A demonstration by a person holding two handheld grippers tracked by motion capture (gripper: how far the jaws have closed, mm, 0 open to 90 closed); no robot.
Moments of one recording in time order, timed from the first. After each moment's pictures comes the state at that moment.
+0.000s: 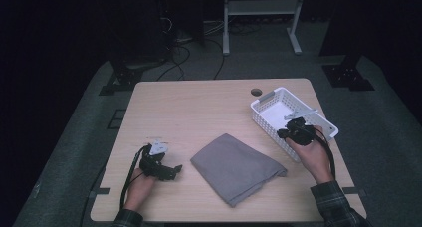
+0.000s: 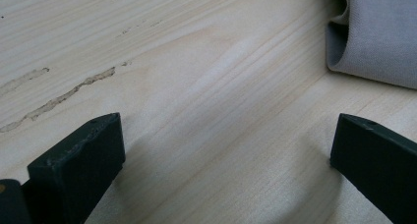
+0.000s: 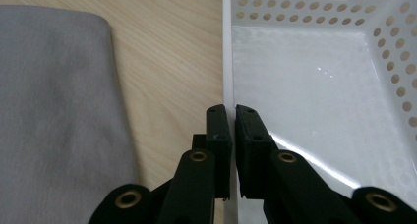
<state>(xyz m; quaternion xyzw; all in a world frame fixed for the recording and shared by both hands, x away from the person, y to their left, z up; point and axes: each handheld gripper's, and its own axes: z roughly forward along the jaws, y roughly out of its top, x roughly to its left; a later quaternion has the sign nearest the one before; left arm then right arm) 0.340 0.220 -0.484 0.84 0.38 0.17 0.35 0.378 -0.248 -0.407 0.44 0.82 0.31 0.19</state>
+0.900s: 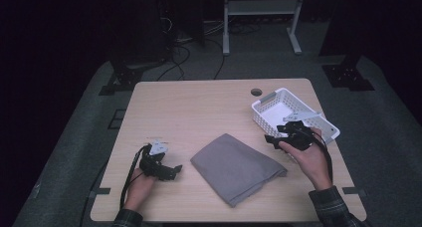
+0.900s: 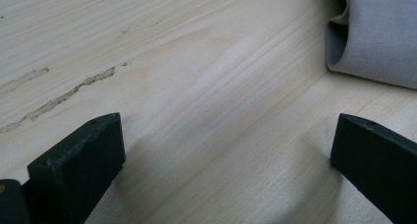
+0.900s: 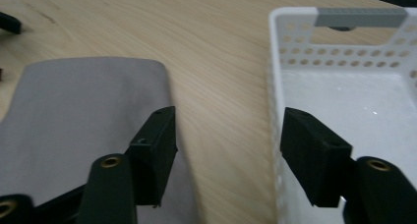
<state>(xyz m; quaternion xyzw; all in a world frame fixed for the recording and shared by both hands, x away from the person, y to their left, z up) 0.340 0.220 -0.484 0.84 0.38 0.17 0.35 0.357 -0.232 -0.391 0.41 0.80 0.39 0.17</state>
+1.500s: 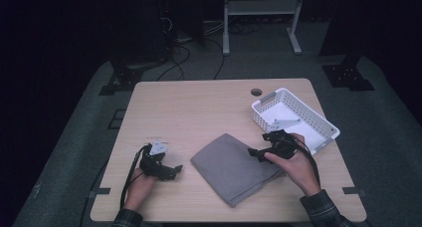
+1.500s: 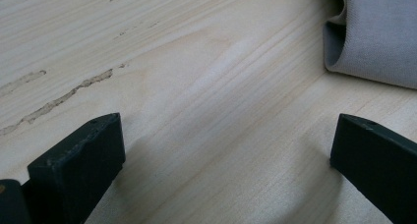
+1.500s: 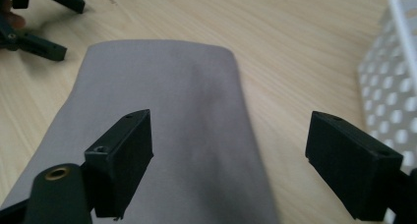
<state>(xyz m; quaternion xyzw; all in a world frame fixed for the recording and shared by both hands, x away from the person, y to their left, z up) 0.340 0.220 -0.484 0.84 0.38 0.17 0.35 0.348 -0.190 -0.411 0.37 0.83 0.40 0.11</state>
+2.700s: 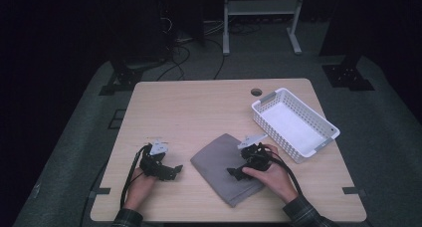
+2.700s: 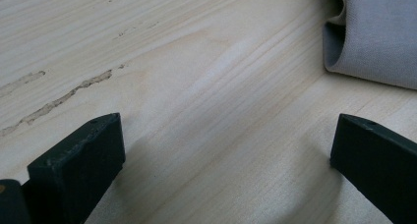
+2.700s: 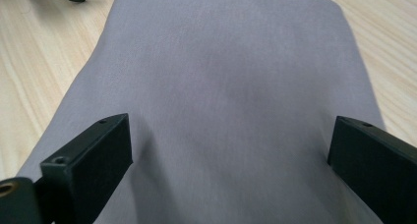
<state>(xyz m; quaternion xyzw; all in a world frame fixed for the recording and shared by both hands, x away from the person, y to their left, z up) 0.341 0.219 -0.484 0.84 0.38 0.17 0.35 0.339 -0.126 -0.457 0.33 0.87 0.35 0.08</state>
